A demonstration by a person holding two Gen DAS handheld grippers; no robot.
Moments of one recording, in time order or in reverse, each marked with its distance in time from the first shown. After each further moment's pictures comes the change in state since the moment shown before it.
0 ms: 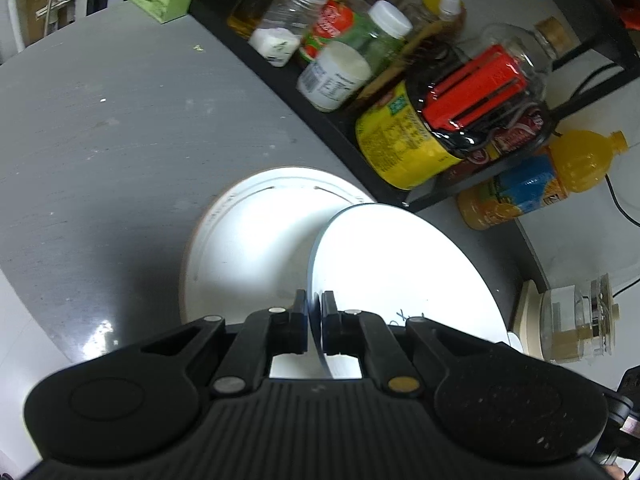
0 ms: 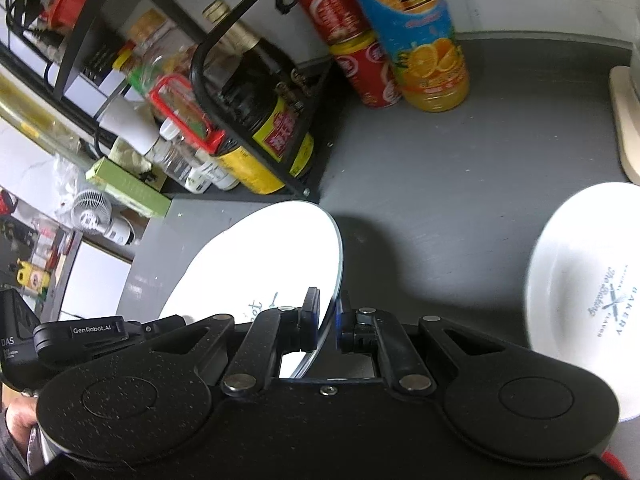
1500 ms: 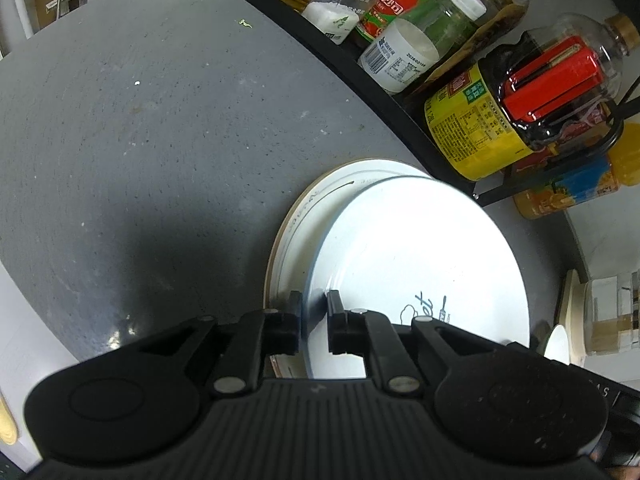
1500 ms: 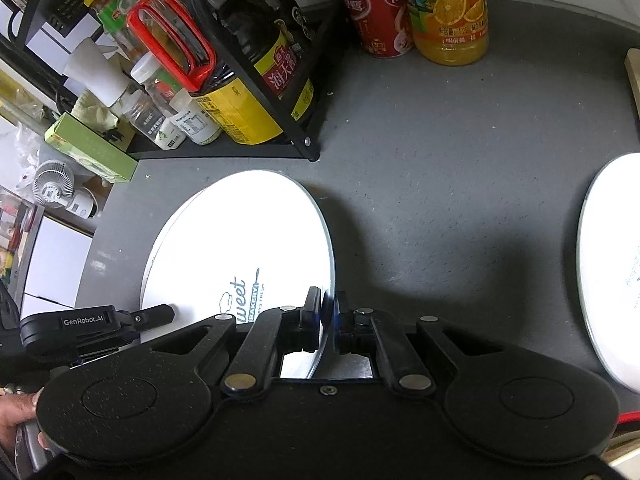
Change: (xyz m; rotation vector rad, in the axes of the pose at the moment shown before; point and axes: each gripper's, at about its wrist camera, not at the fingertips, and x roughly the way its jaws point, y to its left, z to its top) left arm 0.025 0.036 0.010 0.028 0.069 0.088; right arm 0.047 0.032 -0.008 -0.005 0.088 -0.127
